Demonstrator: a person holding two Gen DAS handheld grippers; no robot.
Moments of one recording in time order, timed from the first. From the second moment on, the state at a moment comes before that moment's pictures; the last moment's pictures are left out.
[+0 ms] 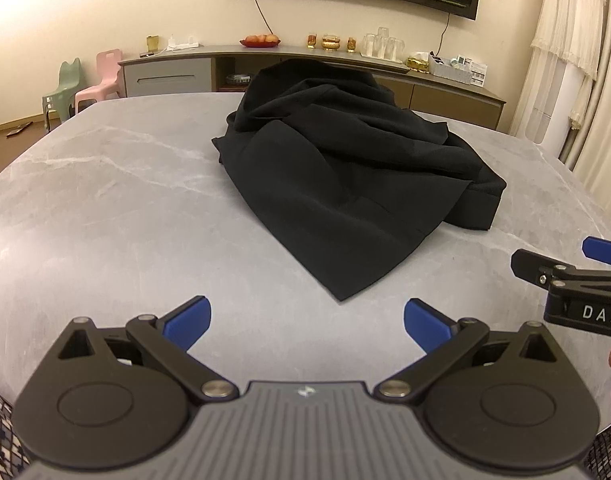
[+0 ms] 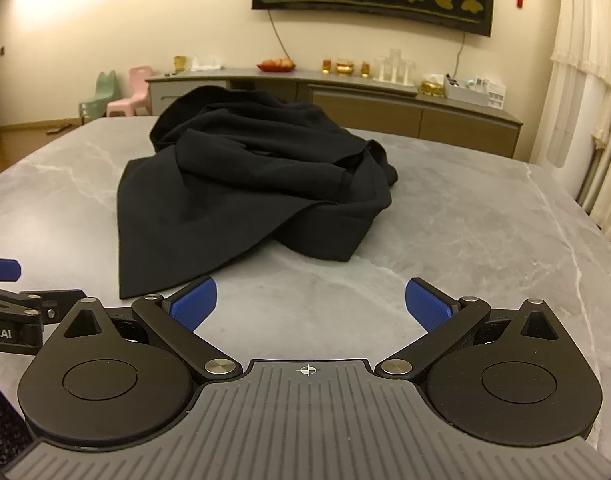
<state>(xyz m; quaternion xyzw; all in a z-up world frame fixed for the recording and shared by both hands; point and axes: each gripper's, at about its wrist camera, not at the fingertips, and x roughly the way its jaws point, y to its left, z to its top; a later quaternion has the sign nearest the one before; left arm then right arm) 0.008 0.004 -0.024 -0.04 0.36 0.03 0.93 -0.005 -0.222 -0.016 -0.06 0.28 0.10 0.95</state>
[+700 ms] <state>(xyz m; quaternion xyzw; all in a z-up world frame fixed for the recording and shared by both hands) 0.008 0.002 -0.029 -0.04 0.39 -0.01 0.92 -0.006 -0.221 -0.016 -0.06 0.28 0.10 0.95</state>
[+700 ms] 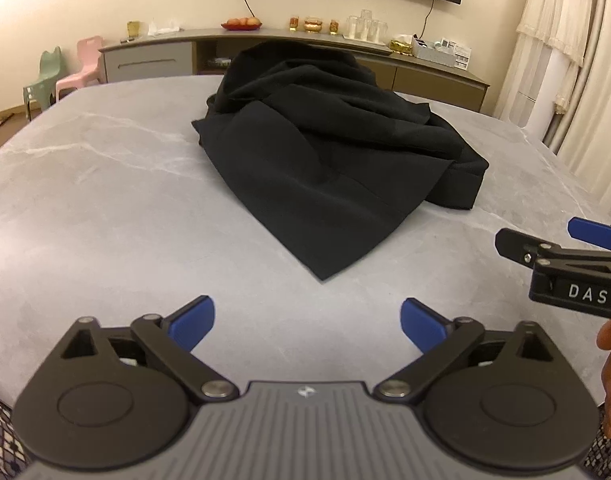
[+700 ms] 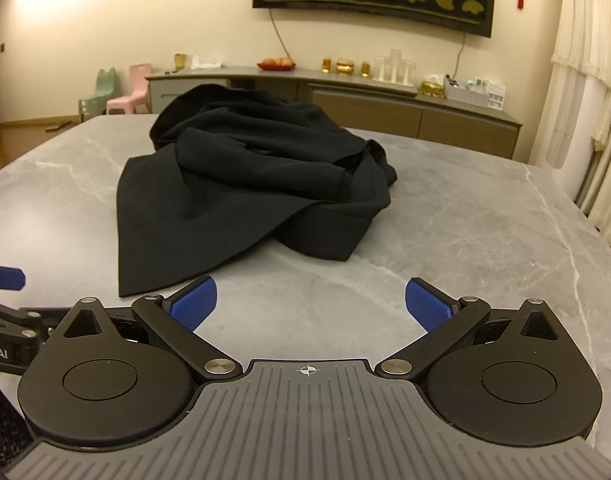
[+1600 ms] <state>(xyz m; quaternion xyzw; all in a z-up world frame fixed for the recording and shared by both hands) 0.179 0.047 0.010 -0.03 0.27 -0.02 0.96 0.059 -0.227 -0.014 0.01 0.28 0.09 0.96</state>
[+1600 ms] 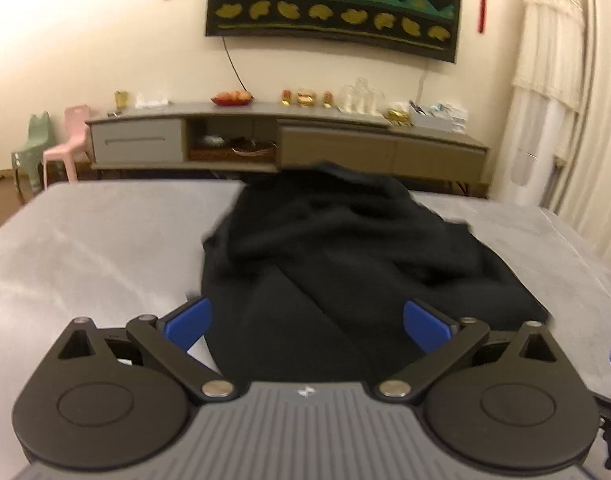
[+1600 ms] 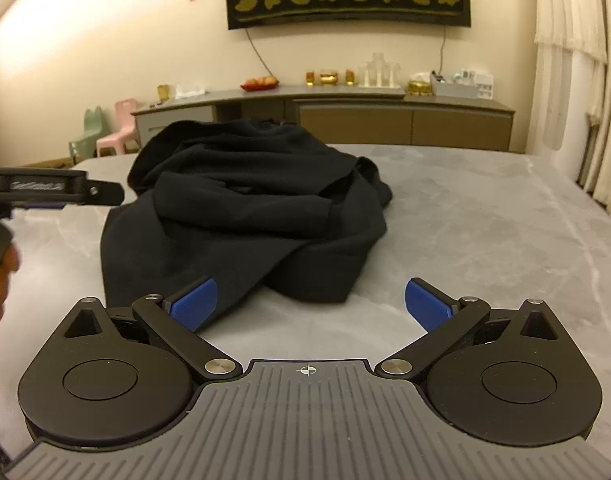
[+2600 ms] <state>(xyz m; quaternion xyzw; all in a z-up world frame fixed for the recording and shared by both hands) 0.148 0.063 -0.023 -0.11 0.36 0.01 0.93 0.189 -0.328 0.031 0.01 0.34 0.02 0.94</state>
